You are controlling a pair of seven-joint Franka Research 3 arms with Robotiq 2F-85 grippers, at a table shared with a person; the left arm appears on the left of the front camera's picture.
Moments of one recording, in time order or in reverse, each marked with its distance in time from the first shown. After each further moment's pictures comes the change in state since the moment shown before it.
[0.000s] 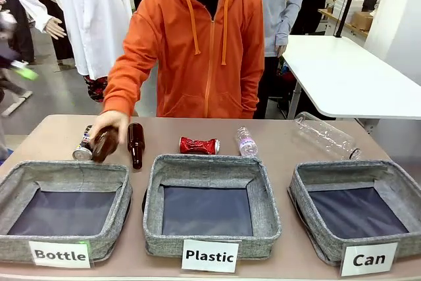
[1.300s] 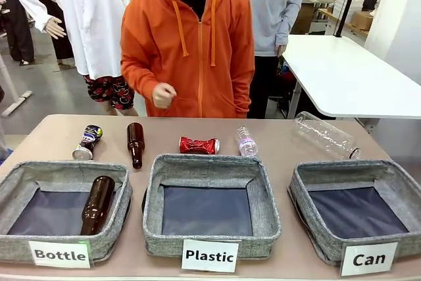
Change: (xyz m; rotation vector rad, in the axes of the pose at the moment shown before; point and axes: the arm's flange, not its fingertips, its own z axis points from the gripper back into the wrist) left arm -0.113 -0.006 0.022 -0.224 0.171 -0.270; right arm 0.000 0.000 0.000 0.000 -0.001 0.001
